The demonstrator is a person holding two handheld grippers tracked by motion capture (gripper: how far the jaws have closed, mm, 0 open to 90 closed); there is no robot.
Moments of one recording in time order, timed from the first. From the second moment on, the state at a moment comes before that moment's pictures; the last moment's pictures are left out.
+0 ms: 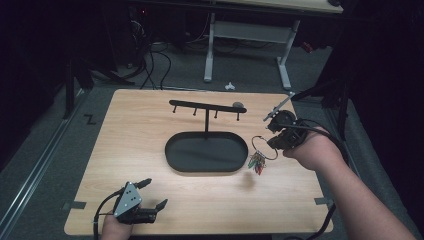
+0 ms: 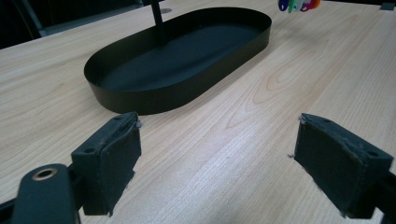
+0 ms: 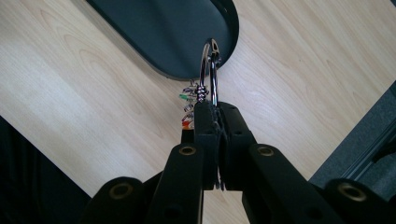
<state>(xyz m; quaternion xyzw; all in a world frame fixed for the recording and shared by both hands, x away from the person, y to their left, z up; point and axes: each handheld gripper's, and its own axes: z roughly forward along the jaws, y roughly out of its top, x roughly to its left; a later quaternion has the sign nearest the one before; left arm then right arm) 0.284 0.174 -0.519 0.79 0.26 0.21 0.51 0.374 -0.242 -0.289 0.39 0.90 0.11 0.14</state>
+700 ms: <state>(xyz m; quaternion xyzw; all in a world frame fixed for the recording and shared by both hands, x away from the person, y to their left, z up) 0.283 0.176 -0.519 0.79 0.26 0.21 0.51 0.412 -0.209 -0.276 0.37 0.90 0.16 0.14</state>
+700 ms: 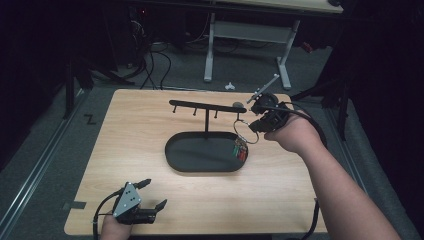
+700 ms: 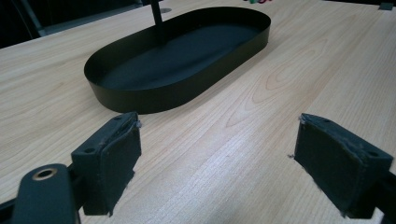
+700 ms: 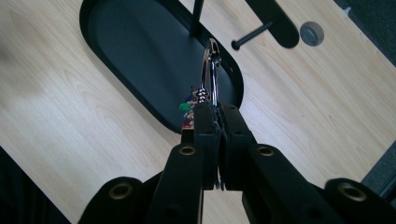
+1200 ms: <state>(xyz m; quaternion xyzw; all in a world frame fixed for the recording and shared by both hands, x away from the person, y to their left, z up) 0.282 0.180 -0.519 0.79 0.27 0.21 0.51 0.443 -0.208 -0.286 0.39 0.90 0.17 0.13</state>
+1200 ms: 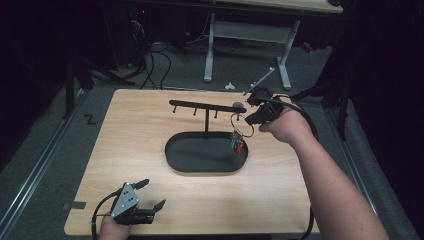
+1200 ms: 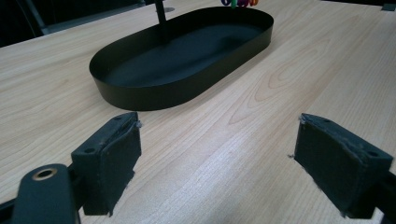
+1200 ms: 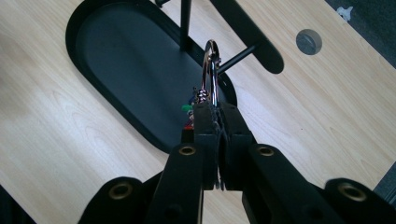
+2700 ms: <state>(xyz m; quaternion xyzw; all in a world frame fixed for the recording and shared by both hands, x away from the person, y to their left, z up) 0.272 0.192 -0.519 0.78 0.28 0.22 0.51 0.463 -0.220 -0.308 0.43 0.87 0.19 0.15</state>
